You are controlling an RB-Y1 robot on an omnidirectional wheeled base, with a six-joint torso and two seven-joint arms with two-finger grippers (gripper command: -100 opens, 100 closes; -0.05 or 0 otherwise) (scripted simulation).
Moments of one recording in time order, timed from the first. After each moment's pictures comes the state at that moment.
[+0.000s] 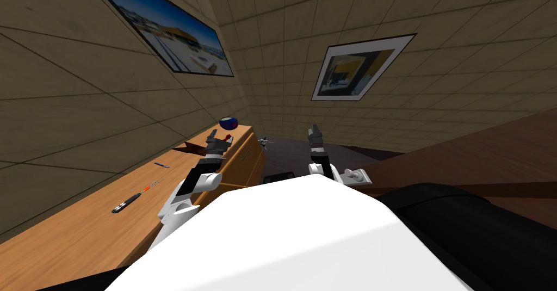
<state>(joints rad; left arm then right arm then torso) 0.39 0.53 0.13 -2.16 0.34 -0.11 0.44 0.55 0.01 -0.01 -2.23 0.12 -0.38 0.02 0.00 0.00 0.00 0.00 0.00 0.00</state>
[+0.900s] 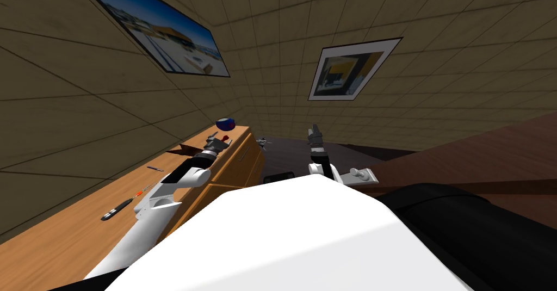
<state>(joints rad) 0.34 0.77 0.17 -2.06 0.54 0.15 0.64 0.55 0.01 -0.01 -2.23 0.12 -0.38 0.02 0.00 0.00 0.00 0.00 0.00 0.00</state>
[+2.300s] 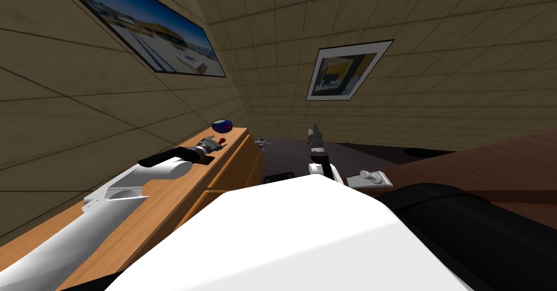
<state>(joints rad) 0.28 1.10 0.21 -1.94 0.85 0.51 0.92 0.55 0.01 -0.01 -2.23 0.12 -0.38 0.02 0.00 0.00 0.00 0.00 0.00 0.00</state>
